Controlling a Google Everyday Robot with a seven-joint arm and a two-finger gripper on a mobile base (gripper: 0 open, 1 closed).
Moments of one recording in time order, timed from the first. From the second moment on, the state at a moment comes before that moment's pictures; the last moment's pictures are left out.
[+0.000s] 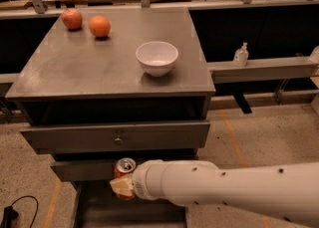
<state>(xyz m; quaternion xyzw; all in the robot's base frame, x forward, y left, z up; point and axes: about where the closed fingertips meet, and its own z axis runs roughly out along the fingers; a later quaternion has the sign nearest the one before) 0.423 0.093 0.638 -0.31 0.86 0.26 0.31</state>
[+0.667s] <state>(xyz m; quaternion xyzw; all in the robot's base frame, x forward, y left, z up) 0.527 0.141 0.533 -0.29 0.85 0.25 0.36</state>
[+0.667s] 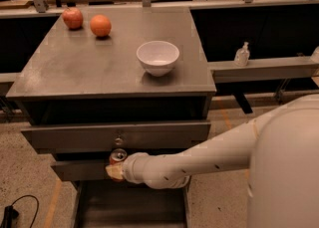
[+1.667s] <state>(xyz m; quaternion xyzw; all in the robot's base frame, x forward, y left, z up) 0.523 0.187 0.441 -0.29 0.85 0.23 0.36</state>
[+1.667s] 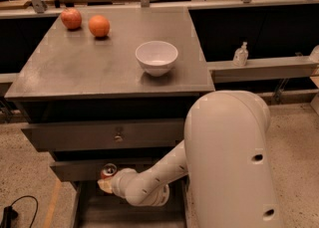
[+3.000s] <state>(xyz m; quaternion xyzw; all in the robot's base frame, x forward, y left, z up) 0.465 0.168 0.307 -0.21 0.91 0.19 0.31</state>
